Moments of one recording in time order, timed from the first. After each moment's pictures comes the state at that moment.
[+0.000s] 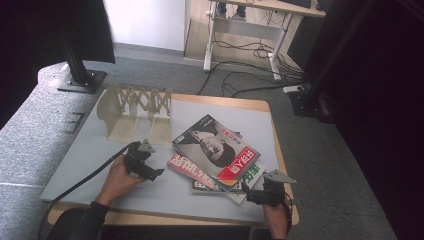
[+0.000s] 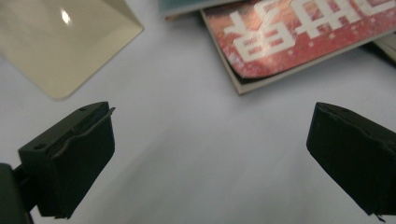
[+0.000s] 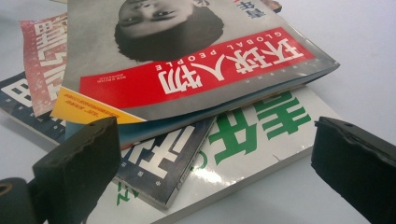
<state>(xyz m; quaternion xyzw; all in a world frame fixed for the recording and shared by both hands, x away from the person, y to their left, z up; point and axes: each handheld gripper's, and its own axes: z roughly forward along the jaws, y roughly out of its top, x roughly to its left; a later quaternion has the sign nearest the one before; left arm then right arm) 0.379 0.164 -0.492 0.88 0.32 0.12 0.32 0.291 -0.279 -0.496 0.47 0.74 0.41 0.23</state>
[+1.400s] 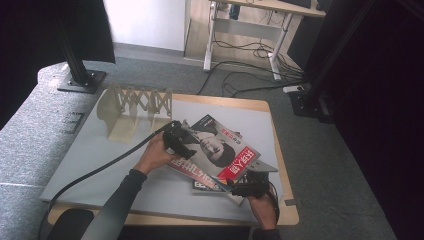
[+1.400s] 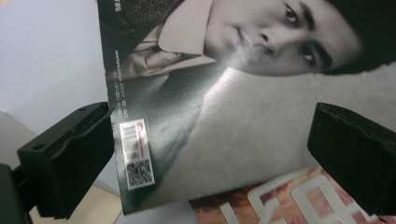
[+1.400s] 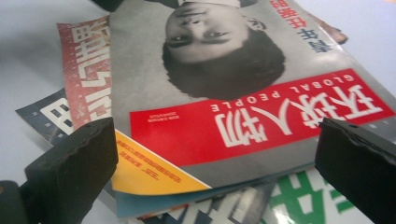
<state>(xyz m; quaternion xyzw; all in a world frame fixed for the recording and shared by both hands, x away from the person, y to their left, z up) 0.456 0.061 -0.467 0.91 0.27 0.12 0.30 0.313 -0.232 -0.483 0.43 0.78 0.40 0.21</state>
